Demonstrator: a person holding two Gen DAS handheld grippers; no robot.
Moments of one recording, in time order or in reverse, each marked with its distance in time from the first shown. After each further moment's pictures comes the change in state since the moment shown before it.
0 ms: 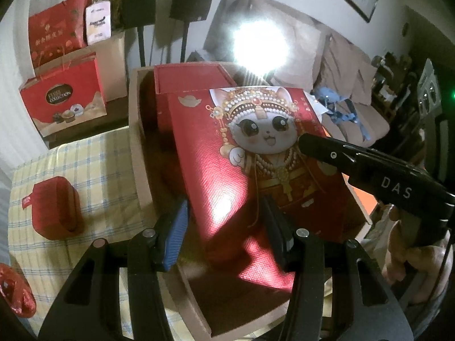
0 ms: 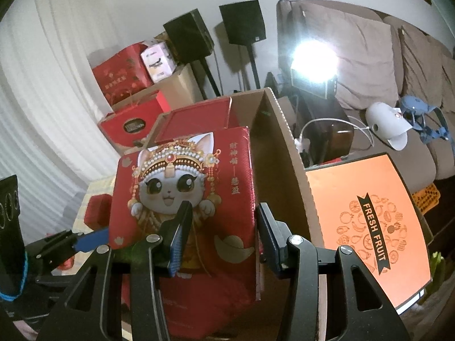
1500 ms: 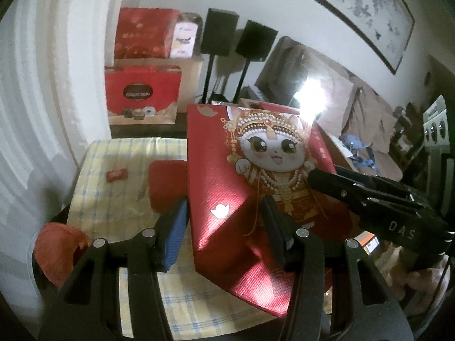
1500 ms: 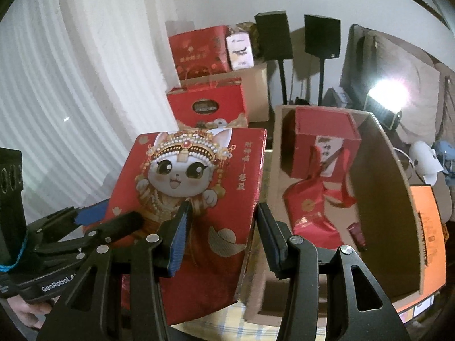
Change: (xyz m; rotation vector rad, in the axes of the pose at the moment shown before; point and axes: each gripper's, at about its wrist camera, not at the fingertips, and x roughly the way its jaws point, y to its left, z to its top) left arm -0.132 0.142 -0.059 -0.175 -0.185 0.076; right arm -0.013 0.192 -0.031 -0.211 0.003 0.100
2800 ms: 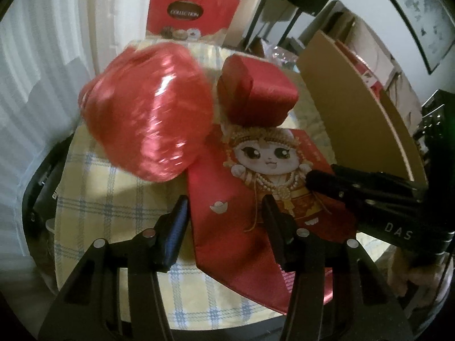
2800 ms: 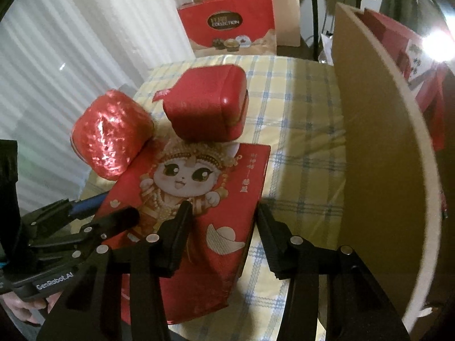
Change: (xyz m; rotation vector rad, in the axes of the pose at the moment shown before) left arm 0.064 0.104 -0.079 -0.164 0.246 0.068; right arm 0.149 0.046 -0.065 -0.035 0.330 0.057
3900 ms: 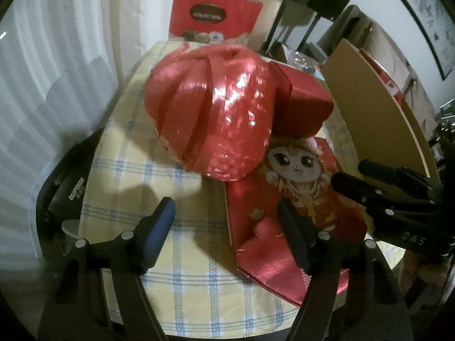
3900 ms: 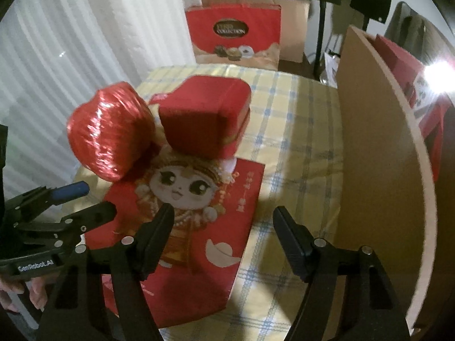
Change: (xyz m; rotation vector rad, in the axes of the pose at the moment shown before) left arm 0.008 0.029 0.006 -0.031 -0.004 0.080; right arm 0.013 0.008 0.006 -0.091 -0.028 -0.076
